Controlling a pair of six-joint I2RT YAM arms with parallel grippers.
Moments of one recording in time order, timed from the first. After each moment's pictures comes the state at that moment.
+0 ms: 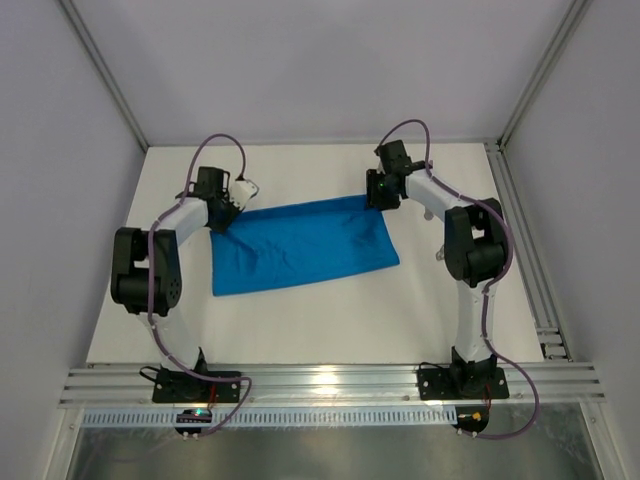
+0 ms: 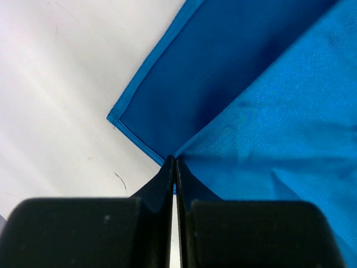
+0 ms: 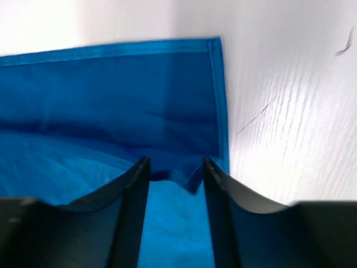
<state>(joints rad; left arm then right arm) -0.09 1.82 1.21 -0.42 0.04 0.65 0.30 2.10 1.63 -0.53 -0.07 0.31</state>
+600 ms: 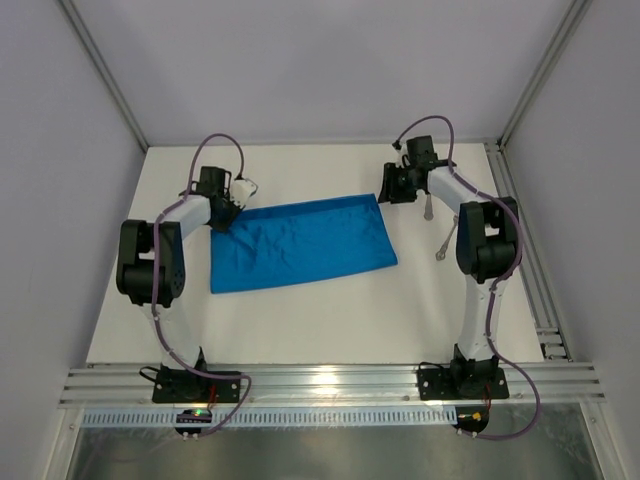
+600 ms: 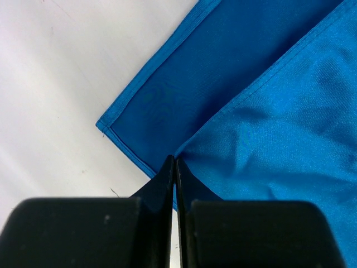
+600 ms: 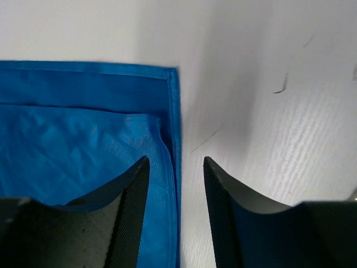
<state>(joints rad) -0.08 1.91 1.26 -0.40 0.03 0.60 0.15 2.11 1.64 -0.47 -0.26 0.17</state>
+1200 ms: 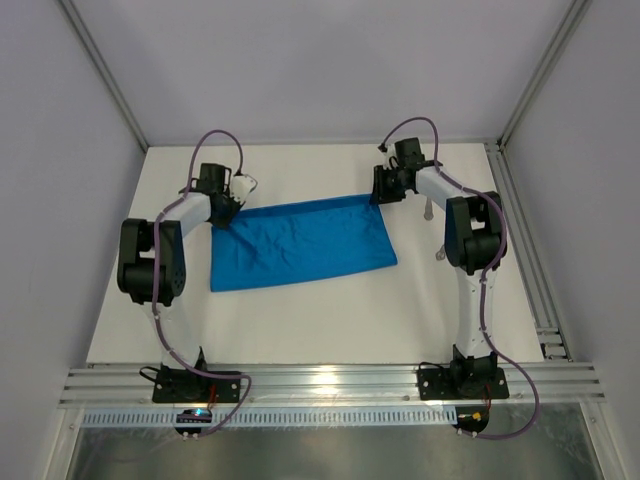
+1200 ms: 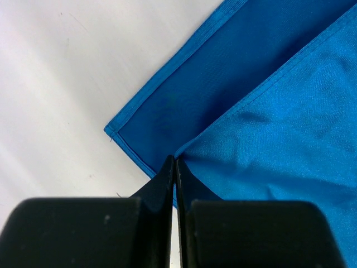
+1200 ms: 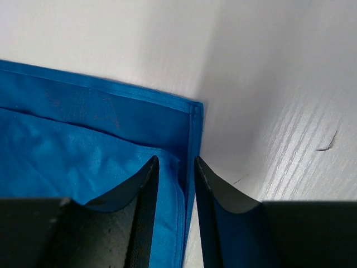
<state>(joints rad) -0.08 1.92 1.29 -0.40 0.03 0.57 0.20 2.25 1.73 -0.43 -0.32 0.10</state>
